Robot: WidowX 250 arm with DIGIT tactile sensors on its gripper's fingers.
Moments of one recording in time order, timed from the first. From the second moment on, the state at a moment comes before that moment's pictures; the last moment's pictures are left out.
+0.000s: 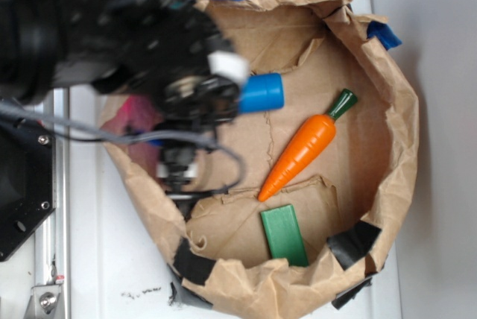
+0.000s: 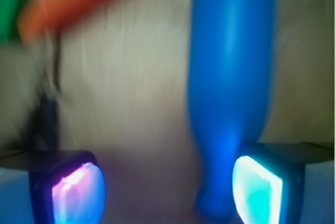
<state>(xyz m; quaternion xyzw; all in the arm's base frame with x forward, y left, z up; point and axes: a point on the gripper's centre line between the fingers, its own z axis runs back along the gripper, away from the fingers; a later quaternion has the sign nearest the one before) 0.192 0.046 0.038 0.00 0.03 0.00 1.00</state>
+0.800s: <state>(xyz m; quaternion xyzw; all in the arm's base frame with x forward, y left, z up) 0.243 0.055 0.033 -0.01 0.04 0.07 1.00</state>
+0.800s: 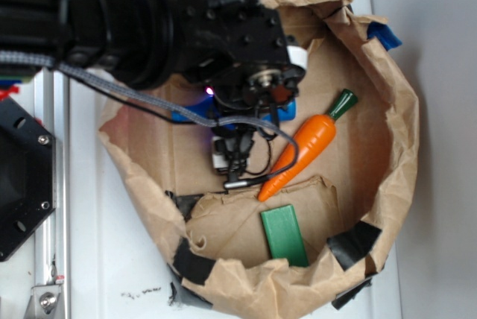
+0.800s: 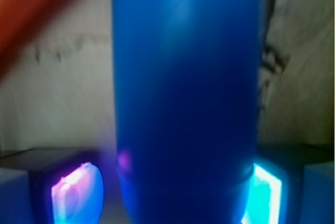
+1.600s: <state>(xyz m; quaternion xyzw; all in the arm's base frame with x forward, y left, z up) 0.245 0.059 0.034 0.00 0.04 0.06 1.00</state>
